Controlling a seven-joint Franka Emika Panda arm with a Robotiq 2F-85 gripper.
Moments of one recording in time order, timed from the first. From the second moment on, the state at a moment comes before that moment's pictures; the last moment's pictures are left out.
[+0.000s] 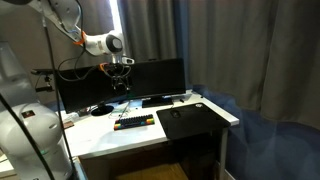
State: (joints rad) arm 0.20 -0.14 0.35 -2.23 0.01 1.95 0.29
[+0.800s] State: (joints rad) arm 0.36 0.32 0.37 -1.91 -0.01 2.01 0.12
